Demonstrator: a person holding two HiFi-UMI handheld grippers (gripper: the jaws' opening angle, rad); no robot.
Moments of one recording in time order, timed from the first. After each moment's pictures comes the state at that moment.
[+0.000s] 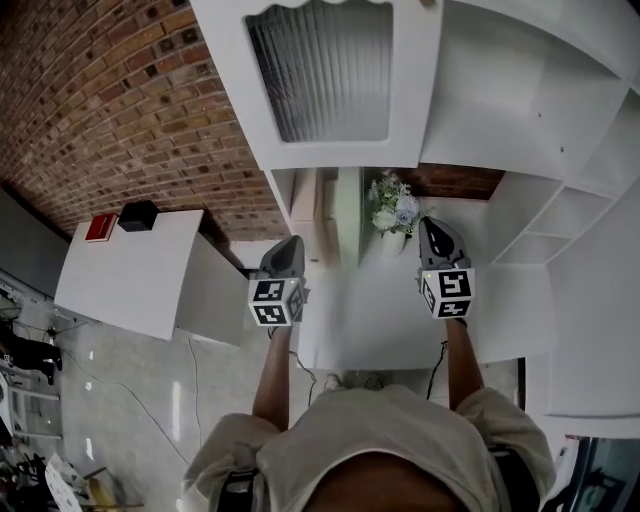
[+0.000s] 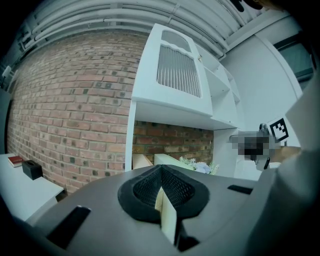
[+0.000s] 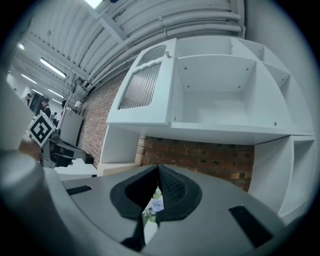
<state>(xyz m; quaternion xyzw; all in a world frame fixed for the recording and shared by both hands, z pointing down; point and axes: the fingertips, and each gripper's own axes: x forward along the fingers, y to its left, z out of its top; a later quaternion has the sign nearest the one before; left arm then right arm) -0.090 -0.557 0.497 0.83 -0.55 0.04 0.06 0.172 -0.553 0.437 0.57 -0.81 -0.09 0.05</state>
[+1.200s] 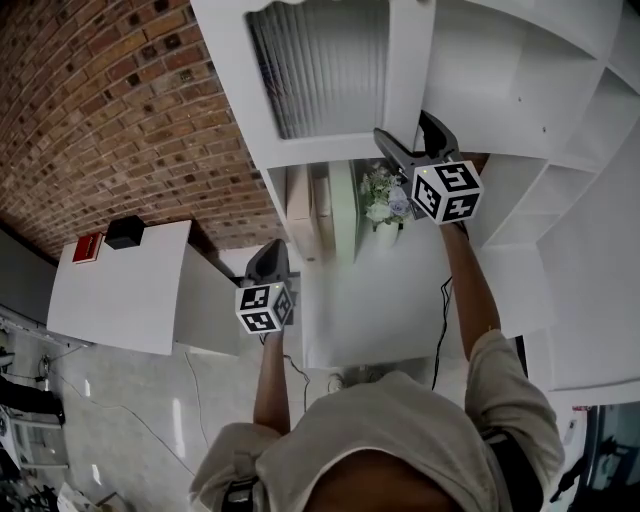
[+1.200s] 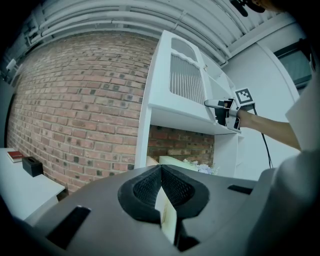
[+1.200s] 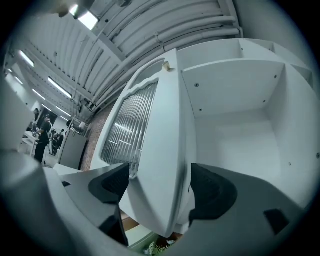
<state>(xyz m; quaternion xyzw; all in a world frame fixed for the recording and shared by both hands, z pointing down) -0.131 -0.547 0.495 0.83 -0.55 0.01 0.07 0.117 -0.629 0.270 0.52 -0.84 -0.12 -0.05</state>
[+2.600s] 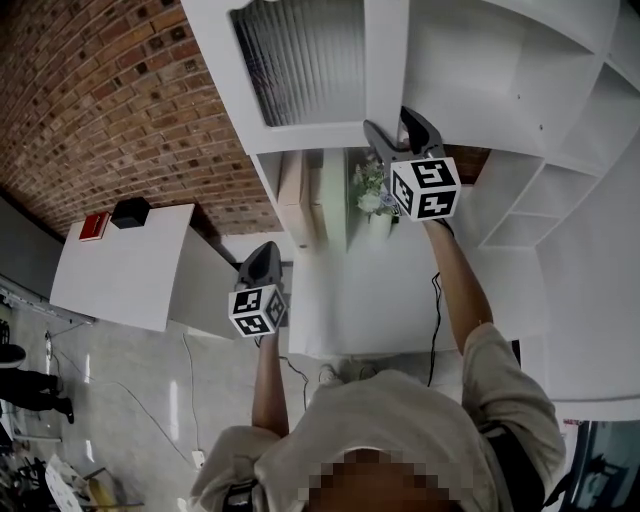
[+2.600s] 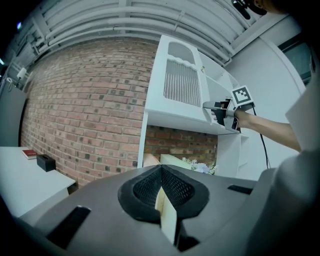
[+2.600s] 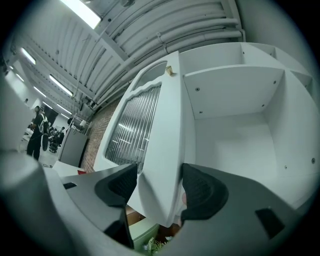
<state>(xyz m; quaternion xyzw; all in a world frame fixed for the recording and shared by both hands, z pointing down) -0.116 -0.500 0.497 0.80 -0.59 0.01 0.07 0.122 -0.616 0.272 0.52 -0.84 -0.13 -0.04</state>
